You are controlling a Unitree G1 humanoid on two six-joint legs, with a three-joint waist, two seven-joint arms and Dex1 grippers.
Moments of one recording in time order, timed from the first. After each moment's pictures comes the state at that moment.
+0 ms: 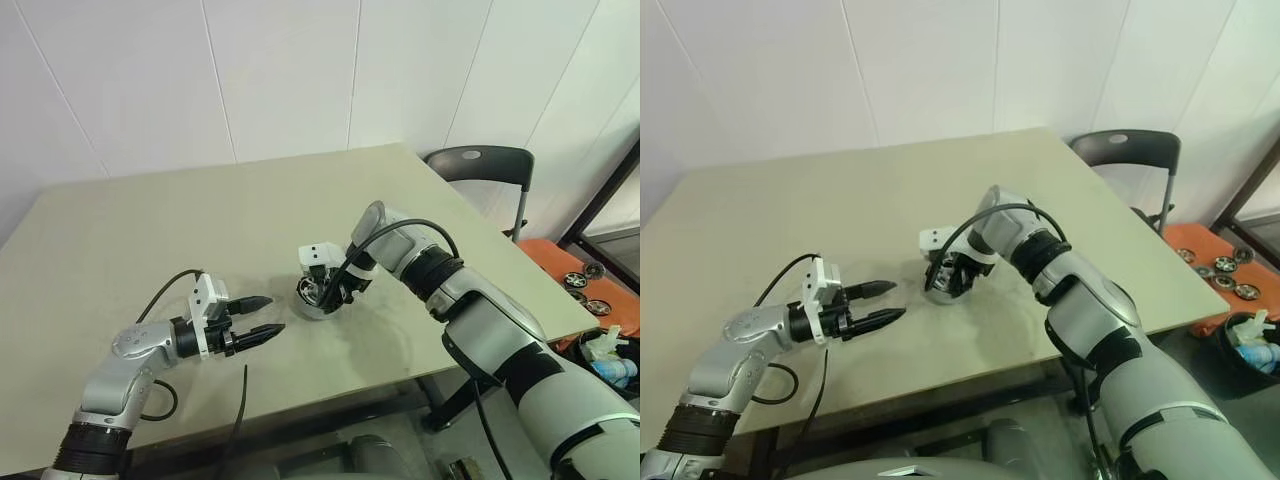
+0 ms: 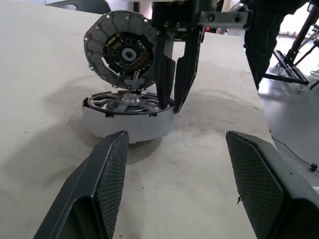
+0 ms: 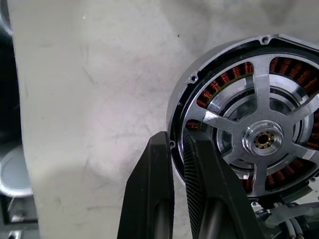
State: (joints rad) left arm -0.04 0.56 0.00 -0.11 -0.49 0.30 -1.04; right arm -1.13 -0.22 0.71 0.78 -0.20 0.49 1.53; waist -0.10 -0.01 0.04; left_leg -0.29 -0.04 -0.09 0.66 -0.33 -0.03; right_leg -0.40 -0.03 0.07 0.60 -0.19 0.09
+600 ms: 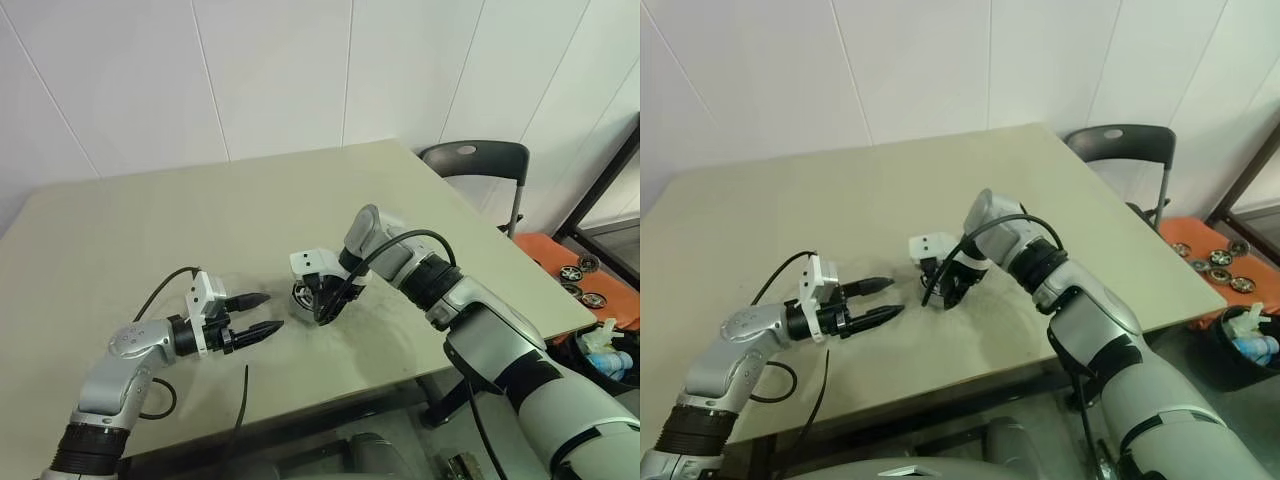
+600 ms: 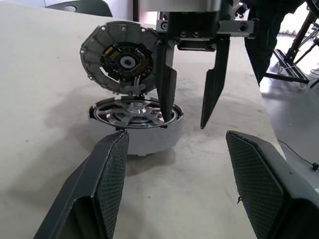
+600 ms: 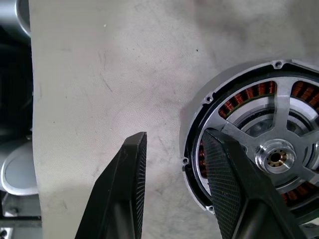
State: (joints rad) left arm -0.05 0.56 0.01 -0.12 -0.49 0.30 -1.05; right arm -1.09 -0.26 0.73 0.58 -0.22 0.56 1.59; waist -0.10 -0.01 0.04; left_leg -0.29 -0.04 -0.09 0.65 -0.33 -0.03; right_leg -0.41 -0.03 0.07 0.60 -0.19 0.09
